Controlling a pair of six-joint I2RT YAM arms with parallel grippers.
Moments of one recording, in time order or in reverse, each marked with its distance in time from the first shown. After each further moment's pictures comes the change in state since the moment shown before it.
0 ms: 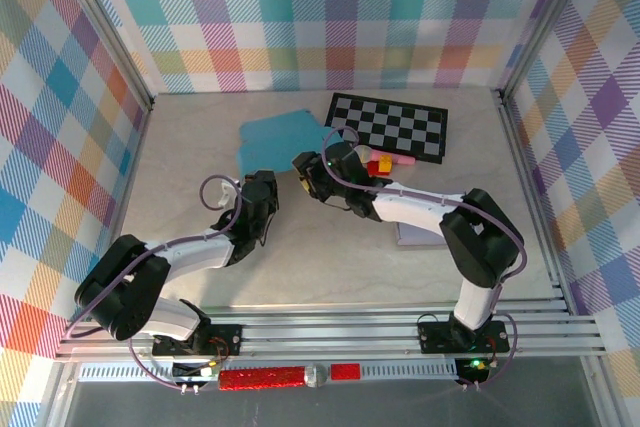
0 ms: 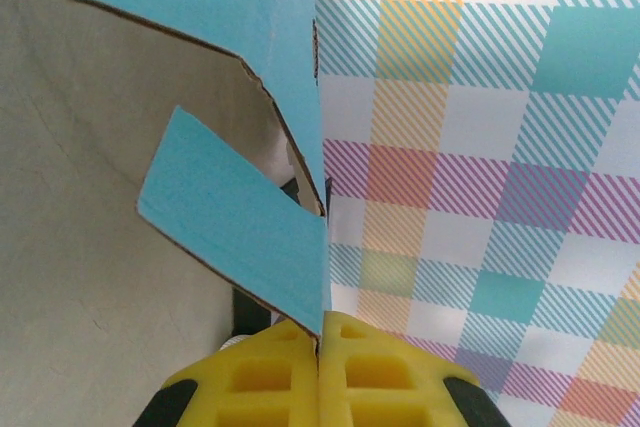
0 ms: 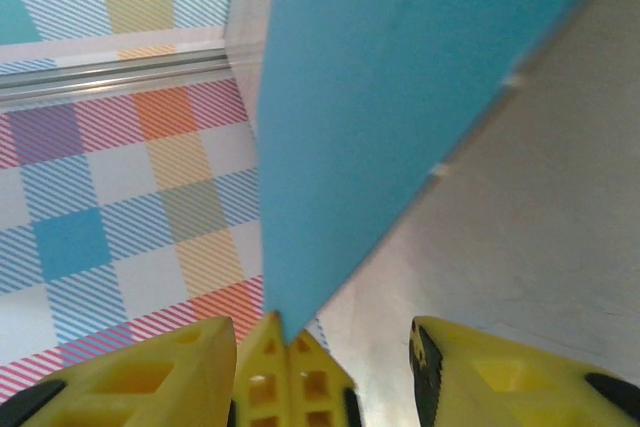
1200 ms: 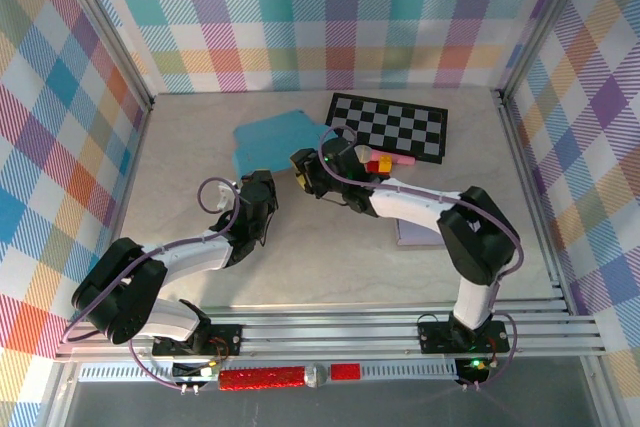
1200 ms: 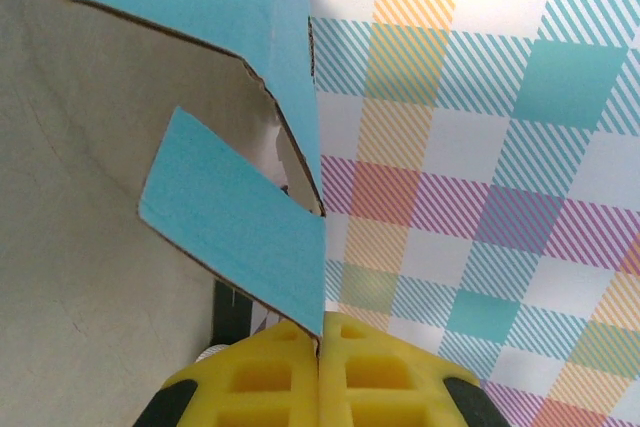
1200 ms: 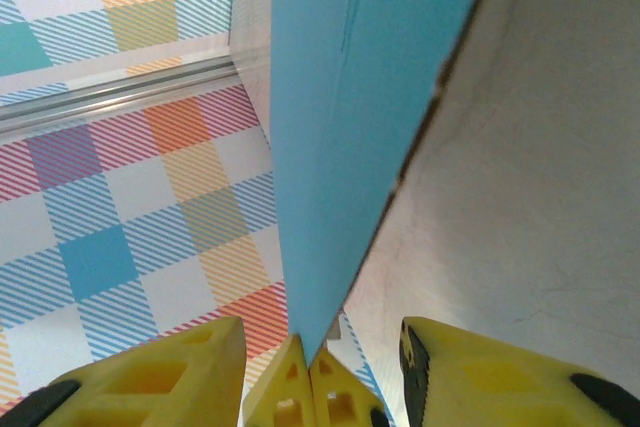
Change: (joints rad) left arm -0.005 -0.022 -0.004 -0.011 -0.038 -0.055; right arm 0.000 0.042 0.067 -0.039 -0.013 0.092
